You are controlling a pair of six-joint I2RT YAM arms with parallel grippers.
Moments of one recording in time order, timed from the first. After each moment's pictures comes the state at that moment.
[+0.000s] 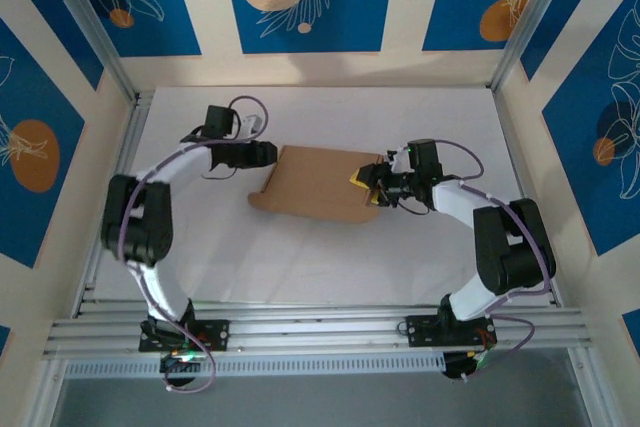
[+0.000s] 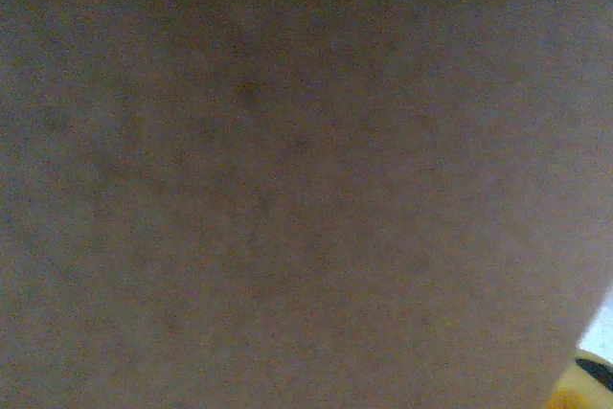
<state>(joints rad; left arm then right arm) -0.27 1.73 1.23 -0.35 0.46 -0.20 0.20 1.55 0.79 -0.06 -0.82 0.93</state>
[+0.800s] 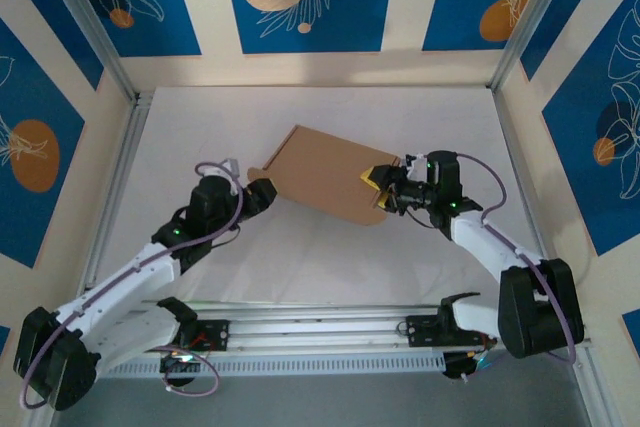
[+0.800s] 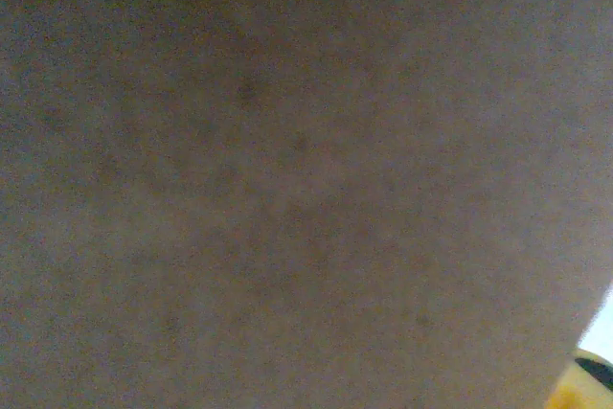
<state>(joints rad) -0.60 0.96 0.59 -0.08 0.02 -0.99 0.20 1.21 0.60 0.10 -0.78 1.23</state>
